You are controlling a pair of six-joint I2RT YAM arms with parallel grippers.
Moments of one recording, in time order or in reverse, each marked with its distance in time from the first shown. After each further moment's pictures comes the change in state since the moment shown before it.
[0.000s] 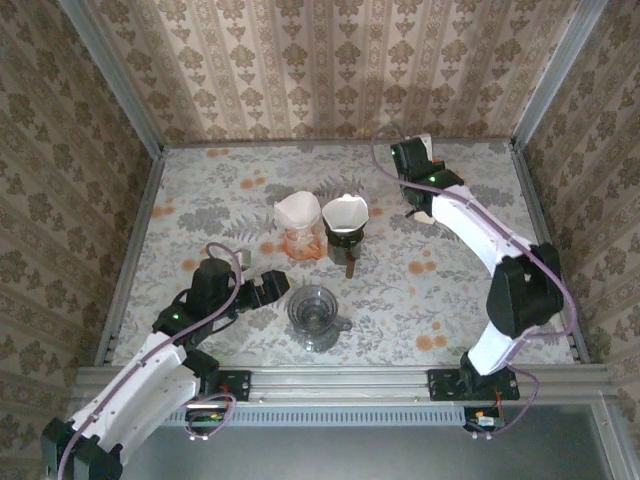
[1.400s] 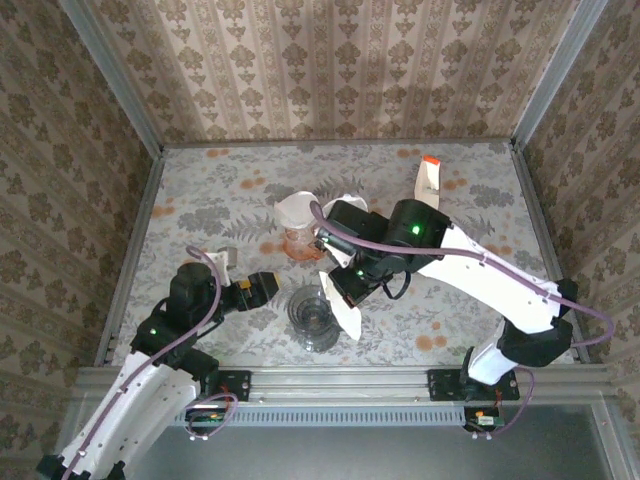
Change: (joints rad) left arm 0.033 -0.167 0.089 -0.176 -0.017 0.119; right arm 0.723 -0.052 0.557 -1.022 -0.707 0.323
